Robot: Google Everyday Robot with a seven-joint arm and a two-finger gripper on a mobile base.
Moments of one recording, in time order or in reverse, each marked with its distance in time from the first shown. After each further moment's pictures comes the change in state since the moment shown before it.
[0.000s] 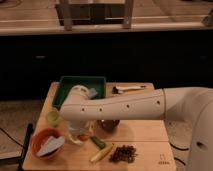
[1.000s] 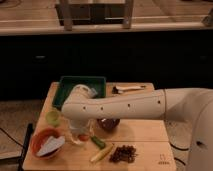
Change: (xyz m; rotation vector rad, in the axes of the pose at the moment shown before) arm 0.001 0.004 0.001 0.014 -0.019 0.024
